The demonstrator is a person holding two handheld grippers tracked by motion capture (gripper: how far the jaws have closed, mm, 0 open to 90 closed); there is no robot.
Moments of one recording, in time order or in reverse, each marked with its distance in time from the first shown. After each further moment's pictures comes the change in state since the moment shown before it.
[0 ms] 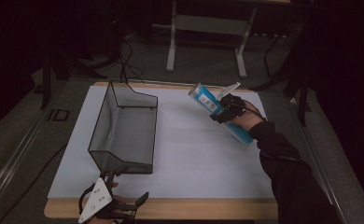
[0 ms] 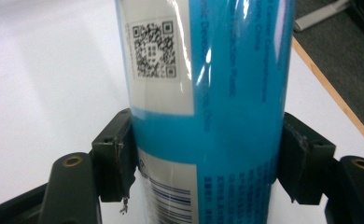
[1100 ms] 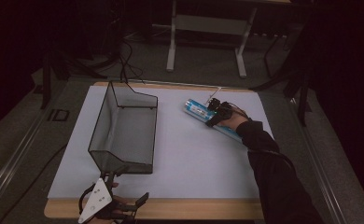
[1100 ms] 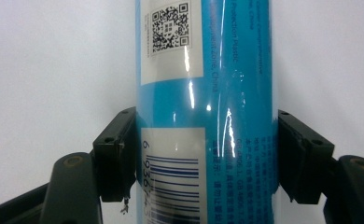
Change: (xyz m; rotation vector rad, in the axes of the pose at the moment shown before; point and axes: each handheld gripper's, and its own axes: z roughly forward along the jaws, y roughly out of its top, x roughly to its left) left arm 0.000 -0.001 0.000 0.002 -0.008 -0.005; right arm -0.014 -0.007 0.088 0.255 0.053 0.034
